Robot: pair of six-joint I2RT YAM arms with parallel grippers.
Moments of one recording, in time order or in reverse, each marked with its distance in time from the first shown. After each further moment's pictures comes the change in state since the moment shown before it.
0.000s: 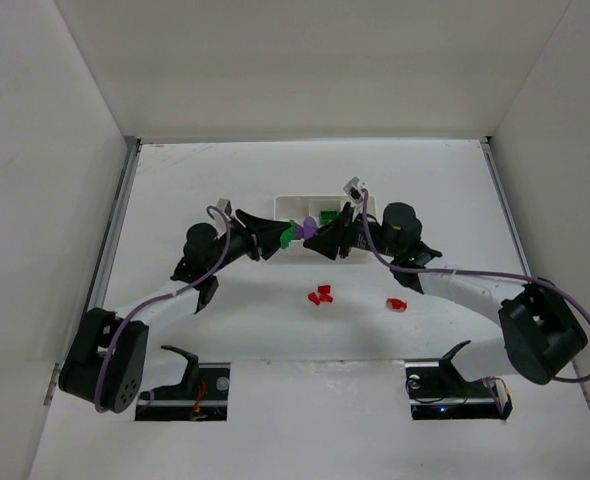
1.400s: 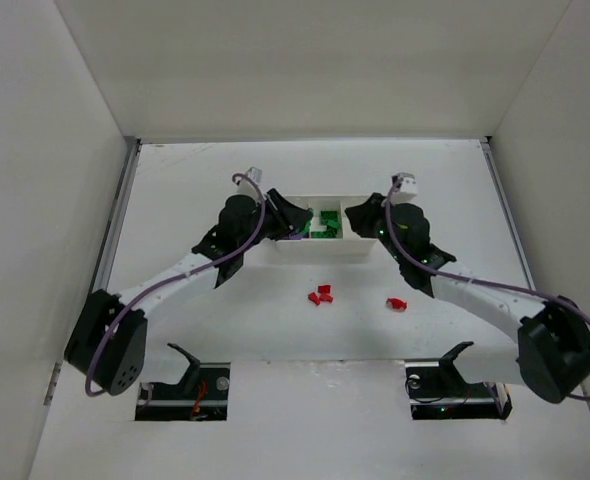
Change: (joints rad) left arm -0.183 0.052 0.313 -0.418 -0.362 0.681; right arm -0.021 -0.072 0.029 -0.226 0.754 0.122
